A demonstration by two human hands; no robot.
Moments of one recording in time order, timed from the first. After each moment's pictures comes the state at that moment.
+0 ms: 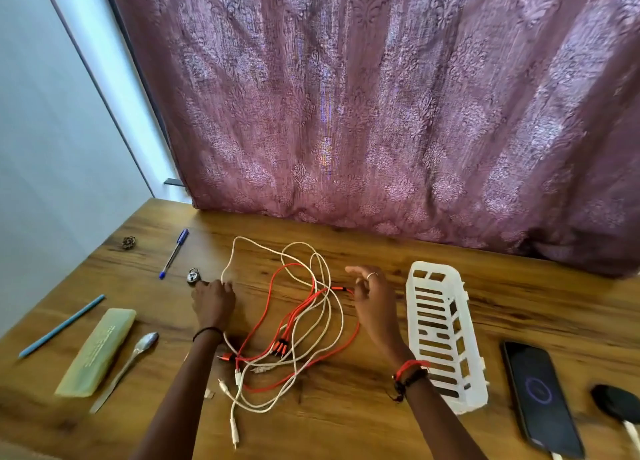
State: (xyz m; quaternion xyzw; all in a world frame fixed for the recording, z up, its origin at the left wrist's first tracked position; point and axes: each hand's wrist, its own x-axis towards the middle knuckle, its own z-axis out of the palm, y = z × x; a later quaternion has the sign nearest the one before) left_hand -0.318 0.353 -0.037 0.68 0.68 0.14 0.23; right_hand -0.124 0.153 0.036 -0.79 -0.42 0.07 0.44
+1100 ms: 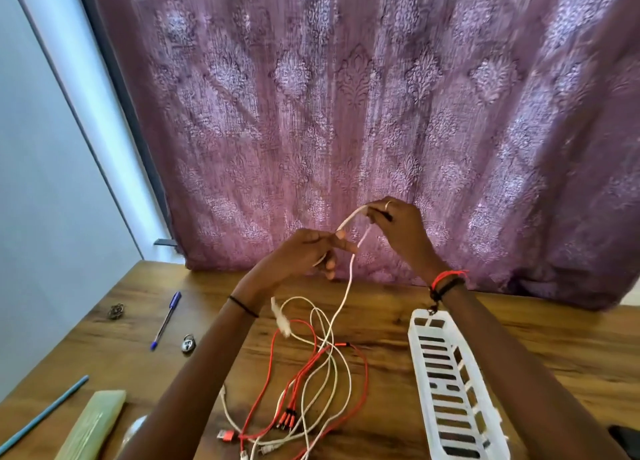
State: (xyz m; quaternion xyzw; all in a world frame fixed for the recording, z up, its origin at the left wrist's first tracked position) left_hand -0.210 0.306 0.209 0.76 0.18 0.15 0.61; right_hand -0.024 0.231 0.195 -0.70 -0.55 -0.07 0.45
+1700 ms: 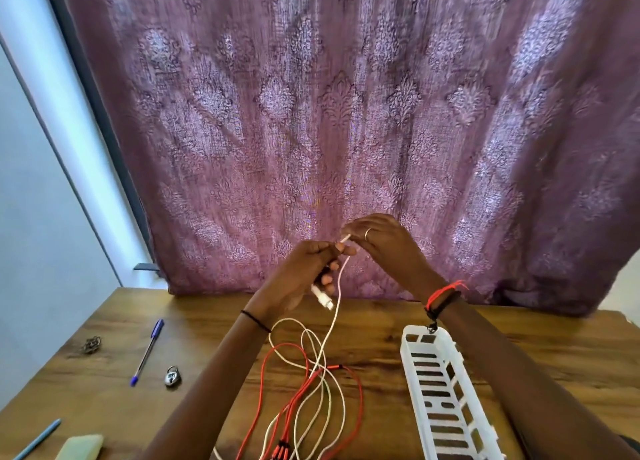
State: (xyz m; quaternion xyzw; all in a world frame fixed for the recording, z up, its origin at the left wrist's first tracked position) left_hand -0.194 0.296 0.218 0.65 0.19 0.17 0.72; right_hand -0.014 0.229 0.194 -0.61 -0.68 -0.32 0.26
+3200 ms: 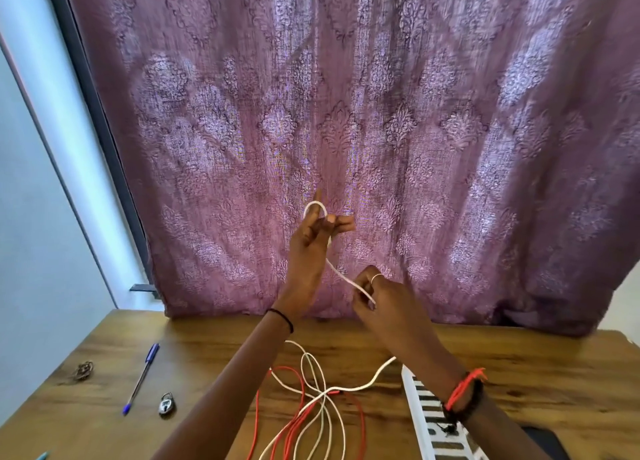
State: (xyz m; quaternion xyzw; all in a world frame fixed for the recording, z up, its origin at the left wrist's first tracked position) left_hand -0.148 0.316 0.229 0.59 0.02 0.47 0.66; right_hand -0.104 0.176 0.201 -0.81 -0.49 -0.07 0.31
